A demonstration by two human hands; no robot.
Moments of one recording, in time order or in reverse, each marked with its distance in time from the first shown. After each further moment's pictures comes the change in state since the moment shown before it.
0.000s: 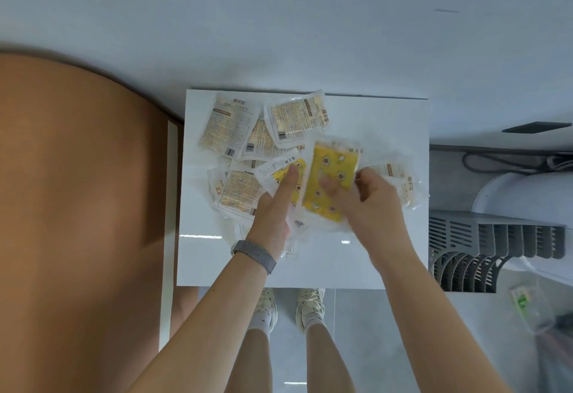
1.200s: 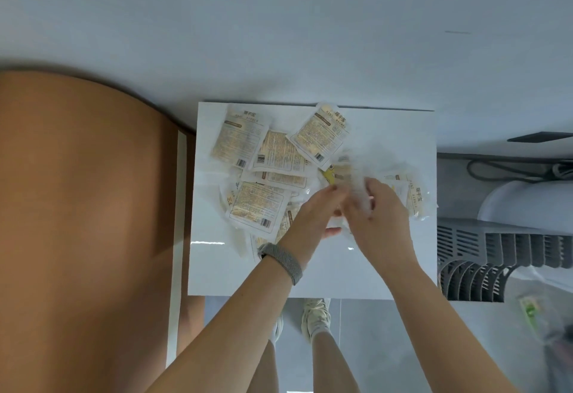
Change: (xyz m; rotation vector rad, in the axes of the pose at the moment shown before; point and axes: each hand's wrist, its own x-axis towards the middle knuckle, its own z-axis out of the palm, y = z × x) left_hand -0.009 0.009 0.026 0.342 -0.263 -0.017; right_hand 0.008 0.014 0.005 -0.359 0.090 -0.177
